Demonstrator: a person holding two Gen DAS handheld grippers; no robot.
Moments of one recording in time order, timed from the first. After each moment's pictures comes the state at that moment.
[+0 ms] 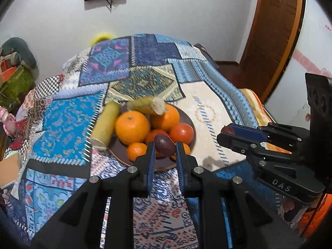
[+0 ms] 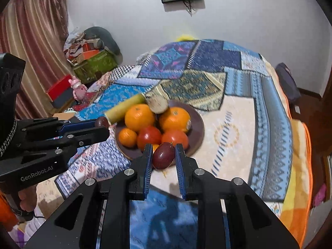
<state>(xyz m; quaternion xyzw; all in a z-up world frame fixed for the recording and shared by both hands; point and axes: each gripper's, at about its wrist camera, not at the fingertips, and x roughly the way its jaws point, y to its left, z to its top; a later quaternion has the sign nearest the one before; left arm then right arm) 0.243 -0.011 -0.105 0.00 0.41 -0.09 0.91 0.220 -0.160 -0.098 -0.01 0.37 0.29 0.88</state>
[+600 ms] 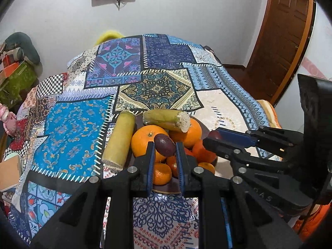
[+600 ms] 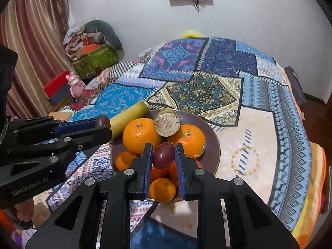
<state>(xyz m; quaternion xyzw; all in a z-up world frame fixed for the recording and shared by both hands) 0.292 0.016 -0.120 -0.01 0.42 -0.08 0.91 0.269 -0.117 -0.118 -0.03 0.39 0.29 0.87</state>
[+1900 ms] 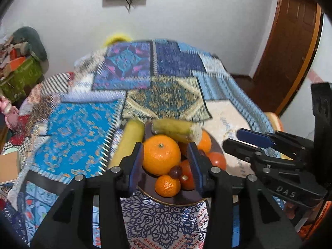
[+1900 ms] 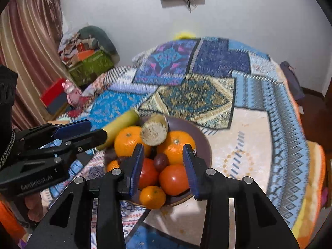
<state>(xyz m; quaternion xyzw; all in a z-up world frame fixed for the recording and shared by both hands) 0.296 0.033 -0.109 -0.04 0.38 -0.05 0.92 0.266 -0.139 -0.088 -0.01 0.38 0.27 0.88</state>
